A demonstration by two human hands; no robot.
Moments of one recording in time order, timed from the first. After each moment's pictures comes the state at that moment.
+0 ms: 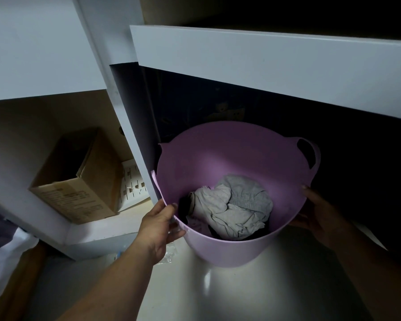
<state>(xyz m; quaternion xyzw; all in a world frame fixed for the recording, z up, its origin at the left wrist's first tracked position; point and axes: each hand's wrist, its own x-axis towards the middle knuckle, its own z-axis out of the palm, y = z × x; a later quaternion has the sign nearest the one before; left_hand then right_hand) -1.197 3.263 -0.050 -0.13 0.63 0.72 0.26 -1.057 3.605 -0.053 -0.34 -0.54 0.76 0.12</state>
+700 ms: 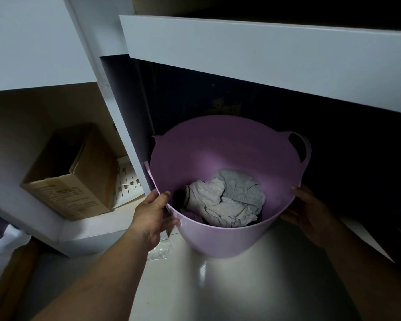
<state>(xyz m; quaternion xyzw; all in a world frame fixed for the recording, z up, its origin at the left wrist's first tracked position) -1.211 3.272 -0.043 -0.15 0.64 0.72 0.23 -1.057 3.601 -0.065 -0.32 -0.52 0.78 0.13</state>
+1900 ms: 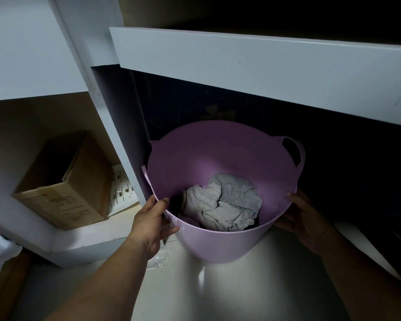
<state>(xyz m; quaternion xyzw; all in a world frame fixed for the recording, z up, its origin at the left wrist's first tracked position) -1.205 3.282 -0.044 -0.14 0.64 0.72 0.24 -1.055 3.605 -0.074 -0.32 -0.52 0.78 0.15</state>
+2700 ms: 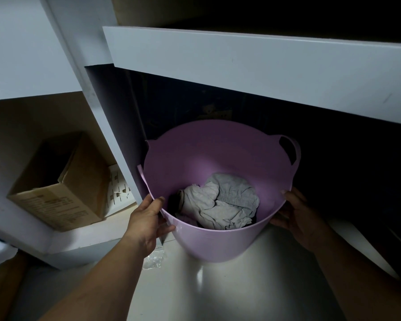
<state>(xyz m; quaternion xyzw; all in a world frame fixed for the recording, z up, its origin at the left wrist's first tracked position) -1.212 3.281 -0.050 -0.12 0.64 0.72 0.23 -1.060 3.601 -0.077 -0.33 -0.53 0.77 0.16</state>
